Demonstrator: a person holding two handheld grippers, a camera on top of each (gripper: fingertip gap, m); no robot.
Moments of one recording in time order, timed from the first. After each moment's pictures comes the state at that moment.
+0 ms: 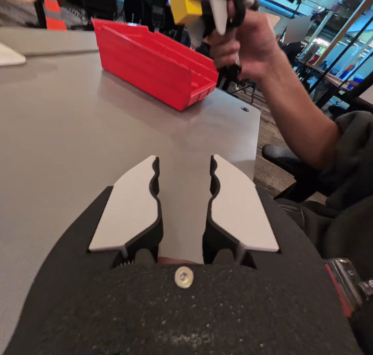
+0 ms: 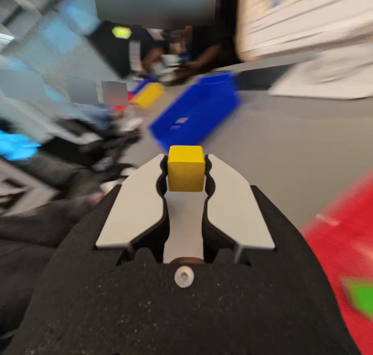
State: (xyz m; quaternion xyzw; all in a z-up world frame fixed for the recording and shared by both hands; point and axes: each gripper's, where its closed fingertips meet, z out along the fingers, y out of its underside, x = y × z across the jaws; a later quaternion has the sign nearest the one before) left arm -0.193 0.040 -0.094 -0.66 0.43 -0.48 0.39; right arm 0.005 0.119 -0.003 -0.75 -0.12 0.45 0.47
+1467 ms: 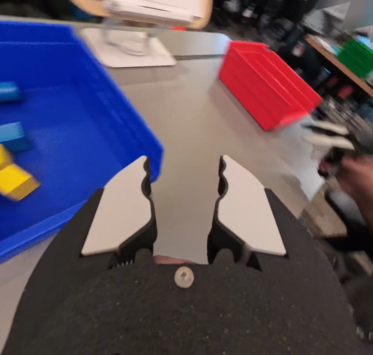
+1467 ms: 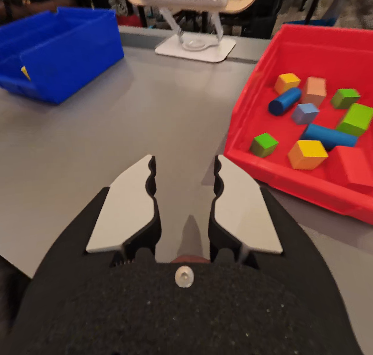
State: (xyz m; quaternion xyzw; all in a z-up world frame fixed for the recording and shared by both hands) left arm -0.318 0.158 -0.035 -0.81 0.26 -0.34 0.40; right arm 0.036 0.026 -0.107 -0.83 -0.06 0.08 0.55
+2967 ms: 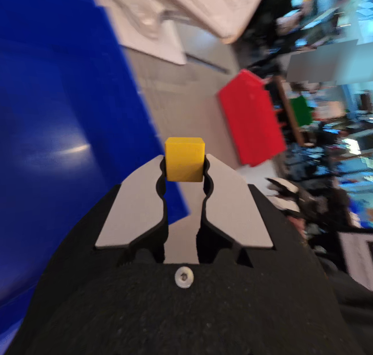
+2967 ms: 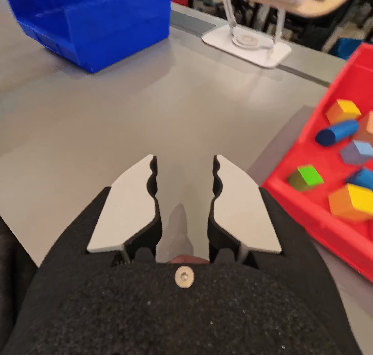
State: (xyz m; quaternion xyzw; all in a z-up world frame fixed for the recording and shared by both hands) left arm -0.277 0.249 -0.052 -0.82 0.16 -0.48 0.26; right arm -0.011 0.037 -0.115 -0.82 -0.19 0.09 0.53
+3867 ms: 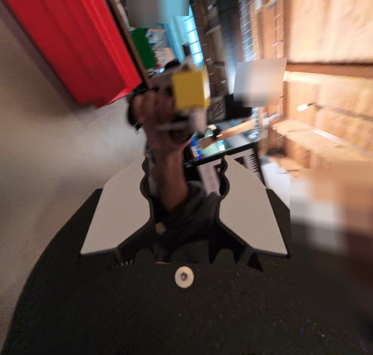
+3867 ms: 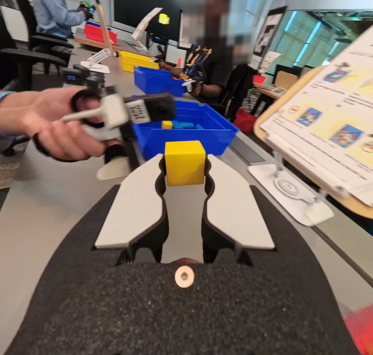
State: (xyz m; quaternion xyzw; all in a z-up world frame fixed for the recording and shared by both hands) left arm -0.130 0.058 -0.037 -0.63 0.22 -0.74 0.02; right arm -0.094 0.108 -0.008 -0.62 -0.39 0.21 0.64
